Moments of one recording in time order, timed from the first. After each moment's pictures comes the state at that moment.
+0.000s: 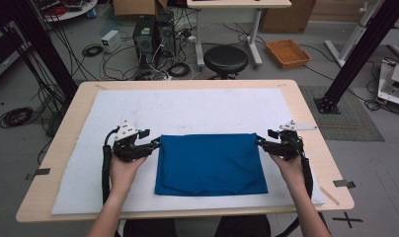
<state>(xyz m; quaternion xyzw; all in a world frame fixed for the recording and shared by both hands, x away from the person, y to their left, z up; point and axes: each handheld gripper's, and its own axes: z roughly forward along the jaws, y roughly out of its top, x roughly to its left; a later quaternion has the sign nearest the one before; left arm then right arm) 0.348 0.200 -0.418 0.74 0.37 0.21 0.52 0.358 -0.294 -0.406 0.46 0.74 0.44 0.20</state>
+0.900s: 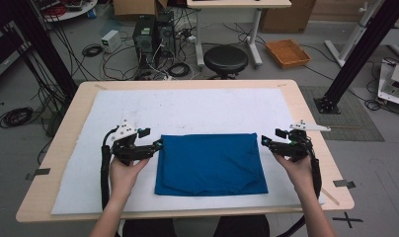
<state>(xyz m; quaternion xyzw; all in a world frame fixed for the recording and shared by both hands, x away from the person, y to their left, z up) 0.339 0.192 -0.400 0.74 0.37 0.20 0.52 0.352 -0.311 -0.397 0.46 0.73 0.47 0.18</state>
